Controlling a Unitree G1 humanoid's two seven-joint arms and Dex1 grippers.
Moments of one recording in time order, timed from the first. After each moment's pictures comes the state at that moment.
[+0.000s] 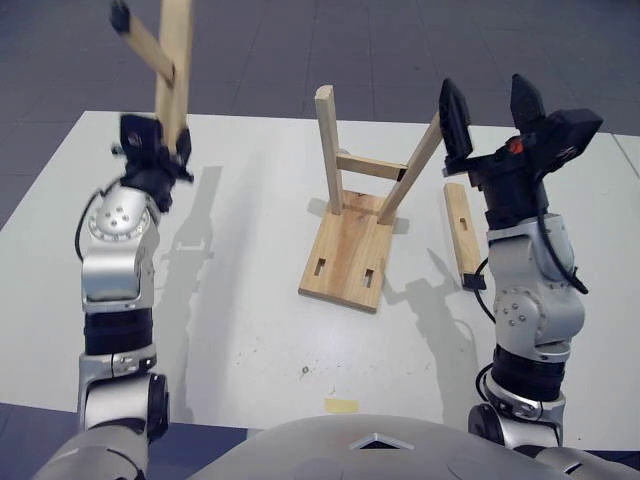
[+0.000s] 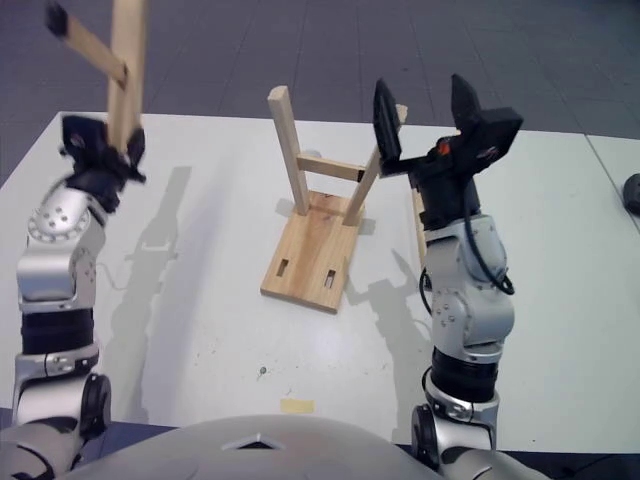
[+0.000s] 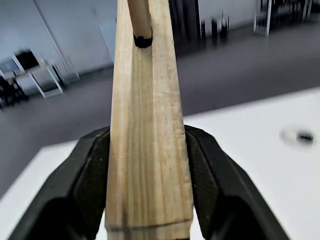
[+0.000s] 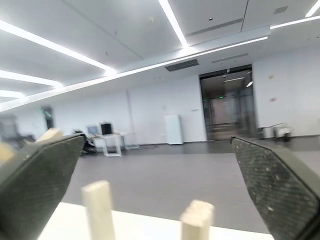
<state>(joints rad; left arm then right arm) -0.43 0.43 0.16 -0.12 -0.15 0.34 -0.16 -0.24 -0.15 -0.18 -0.52 0.64 0.35 0.19</state>
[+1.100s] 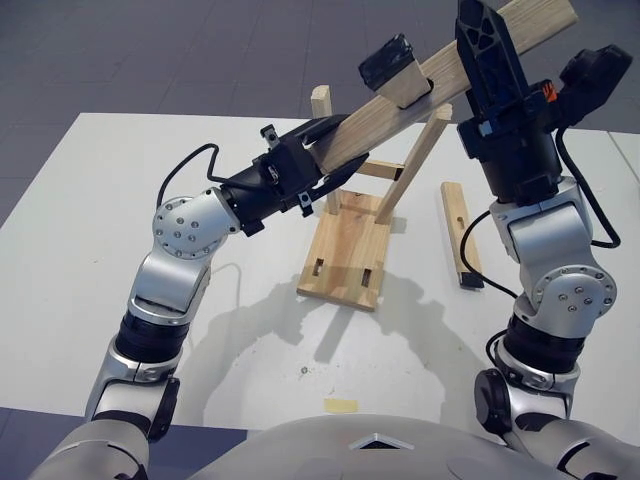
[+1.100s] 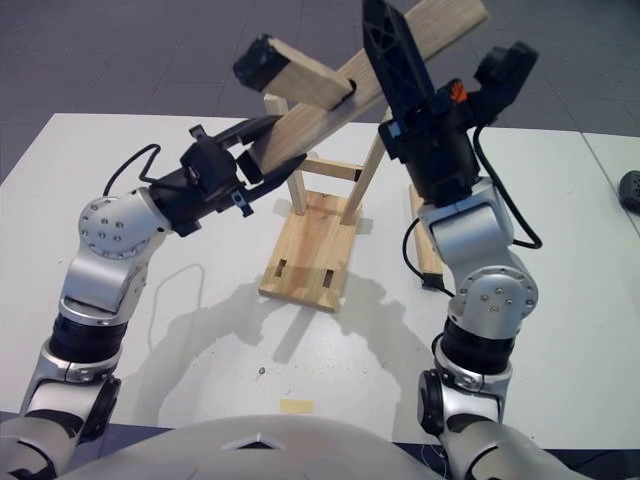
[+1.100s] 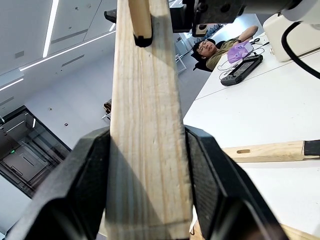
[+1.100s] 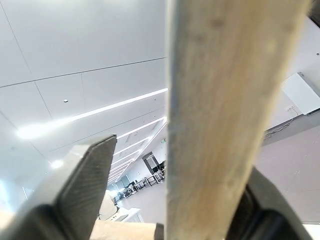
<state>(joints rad) -0.38 0.45 -0.20 -0.37 -0.14 0.05 -0.63 -0.37 -0.21 -0.20 -0.53 1.41 0.51 0.05</state>
